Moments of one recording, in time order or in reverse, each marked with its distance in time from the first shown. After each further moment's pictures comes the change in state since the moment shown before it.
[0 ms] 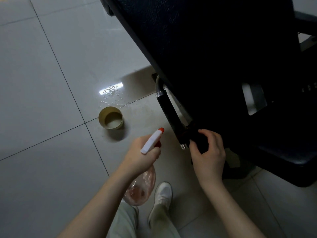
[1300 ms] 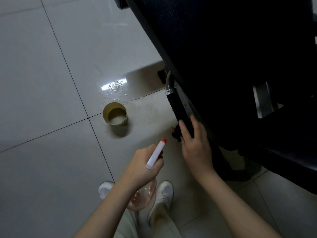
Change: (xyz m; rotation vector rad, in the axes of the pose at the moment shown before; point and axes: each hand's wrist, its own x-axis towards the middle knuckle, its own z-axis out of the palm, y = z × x) left_hand -0.020 -0.031 0.005 0.122 0.008 -0.004; right_hand 0.006 0.018 0.055 -0.414 -0.190 -0.525
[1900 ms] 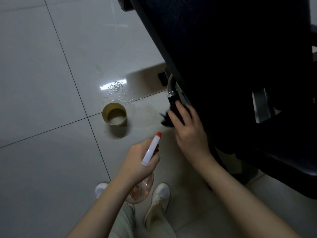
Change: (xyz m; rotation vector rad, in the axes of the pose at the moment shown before) left_hand 0.002 0.003 -0.011 -0.031 0.117 0.039; right_hand 0.050 -0.011 -0.017 -0.057 0.082 -0.241
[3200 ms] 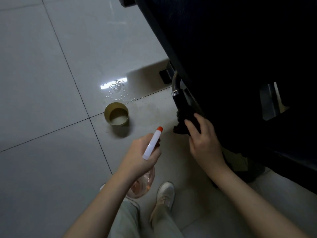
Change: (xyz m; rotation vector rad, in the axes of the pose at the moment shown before) left_hand 0.015 -0.001 -0.018 0.023 -0.075 -0.047; right_hand -0.035 0.010 0.002 -0.007 -0.104 0.128
